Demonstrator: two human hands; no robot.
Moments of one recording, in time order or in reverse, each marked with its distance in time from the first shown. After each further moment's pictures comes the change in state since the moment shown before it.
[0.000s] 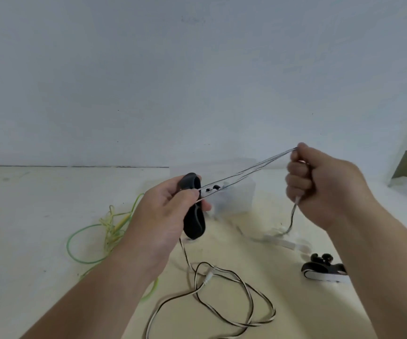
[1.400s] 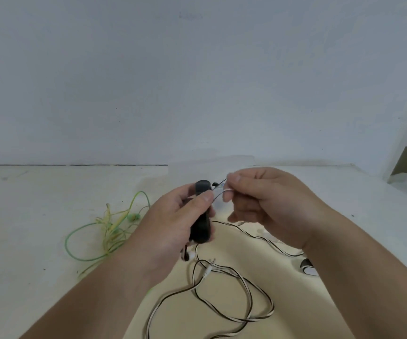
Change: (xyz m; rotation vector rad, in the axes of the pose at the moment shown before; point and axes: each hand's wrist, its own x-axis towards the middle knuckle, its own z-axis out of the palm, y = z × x) left_hand -0.005 -0.006 0.006 -0.107 -0.160 -0.119; right_hand -0.030 0.030 0.027 -0.482 -0.534 0.041
